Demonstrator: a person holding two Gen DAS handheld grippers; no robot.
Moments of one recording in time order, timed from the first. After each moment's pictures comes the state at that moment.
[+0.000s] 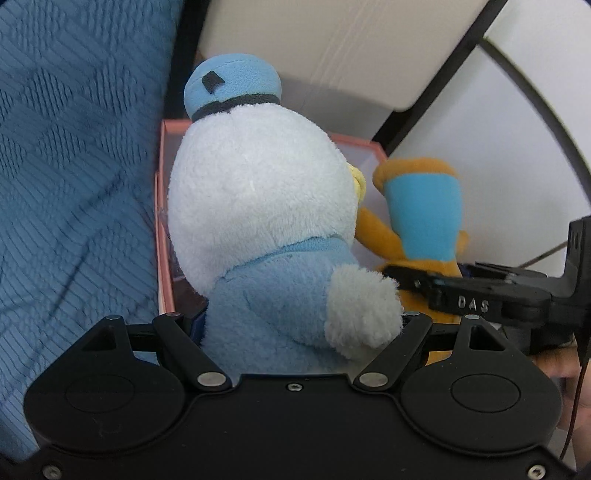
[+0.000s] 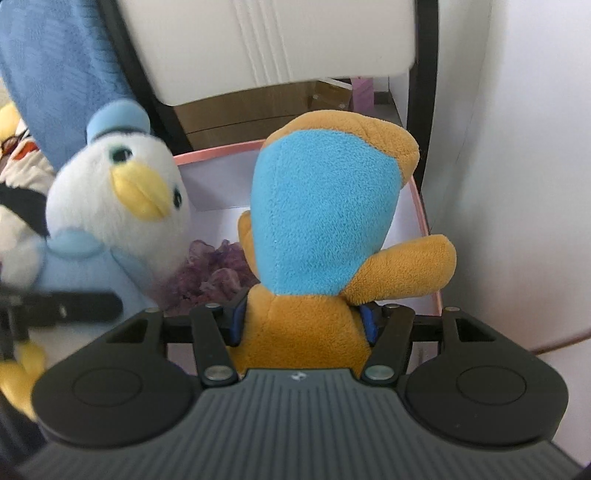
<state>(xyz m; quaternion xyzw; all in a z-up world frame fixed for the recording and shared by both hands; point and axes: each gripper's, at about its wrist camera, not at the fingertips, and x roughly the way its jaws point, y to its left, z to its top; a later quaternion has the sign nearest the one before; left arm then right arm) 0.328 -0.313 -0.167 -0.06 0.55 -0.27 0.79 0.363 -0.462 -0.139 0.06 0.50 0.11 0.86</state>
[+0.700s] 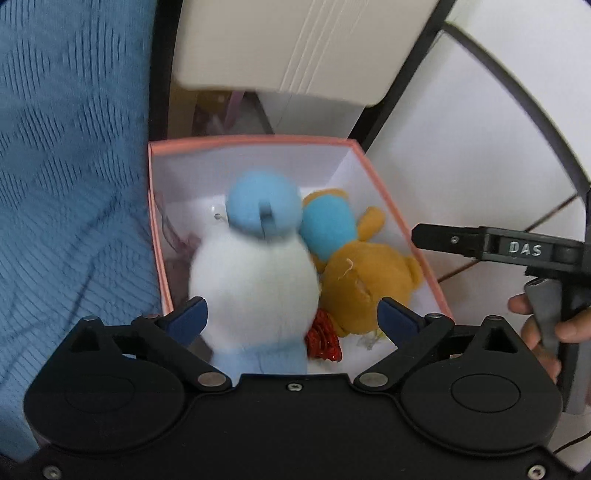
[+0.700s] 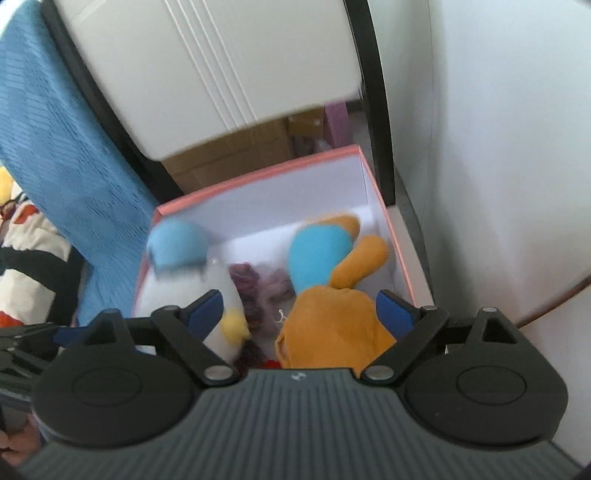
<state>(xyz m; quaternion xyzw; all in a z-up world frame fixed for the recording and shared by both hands) 0.298 -0.294 -0.122 -0.02 0.52 -0.30 0.80 0.342 -0.459 -0.103 0.13 0.47 0.07 0.87</state>
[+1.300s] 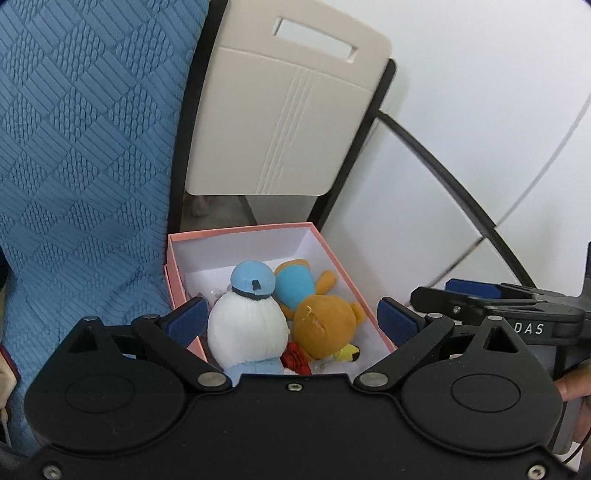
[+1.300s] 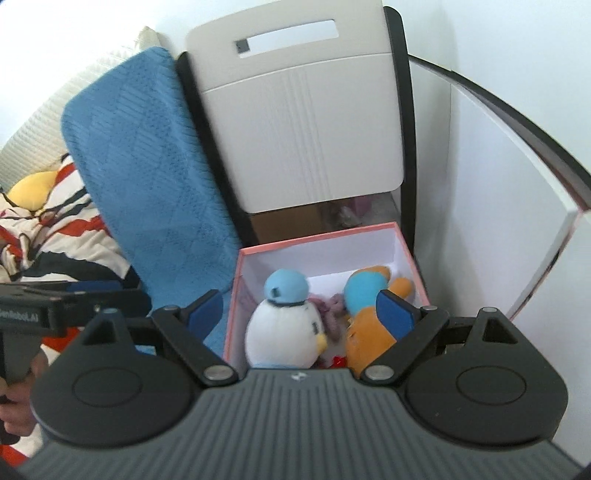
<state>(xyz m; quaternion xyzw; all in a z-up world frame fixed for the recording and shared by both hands) 0.251 -0.216 0.002 -0.04 0.43 -0.34 0.84 0.232 -0.424 0.024 0.10 0.38 0.08 0.92</state>
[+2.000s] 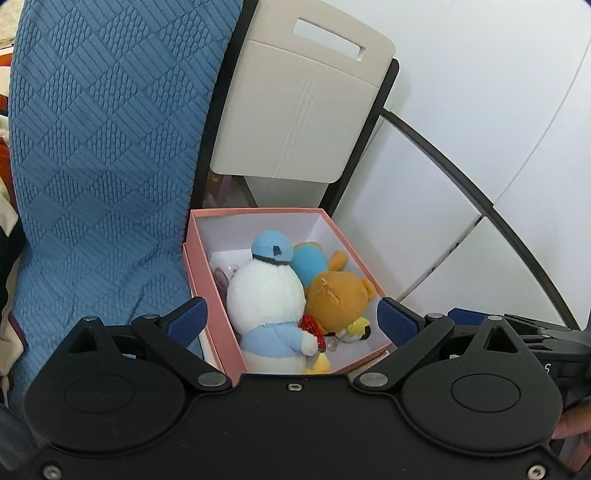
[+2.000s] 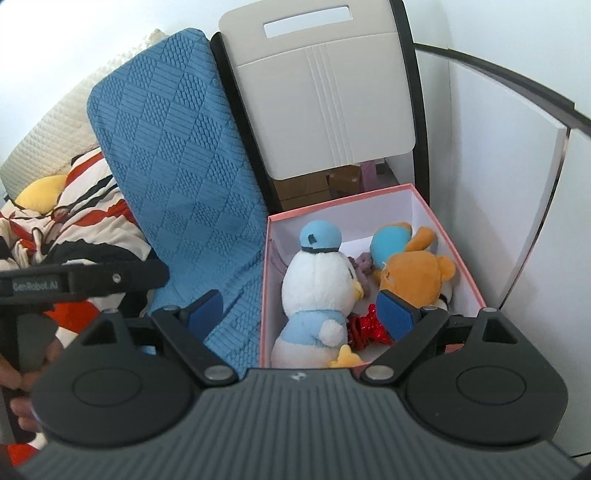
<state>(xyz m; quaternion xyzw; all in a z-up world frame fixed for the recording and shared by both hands) 0.202 -0.162 -0.033 -0.06 0.41 -0.33 0.85 0.151 -0.386 -0.001 0.12 0.36 0.08 0.92</state>
